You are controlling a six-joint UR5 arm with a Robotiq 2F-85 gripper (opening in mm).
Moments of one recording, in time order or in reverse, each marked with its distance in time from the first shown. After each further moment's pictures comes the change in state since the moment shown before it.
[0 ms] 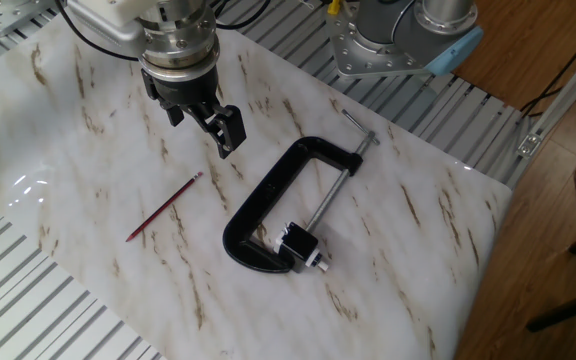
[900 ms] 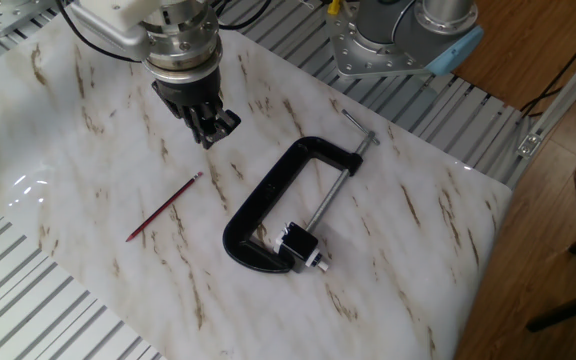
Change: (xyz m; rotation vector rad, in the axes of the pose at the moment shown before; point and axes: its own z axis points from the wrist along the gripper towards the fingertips) arm 0.006 0.000 0.002 0.012 0.023 -0.009
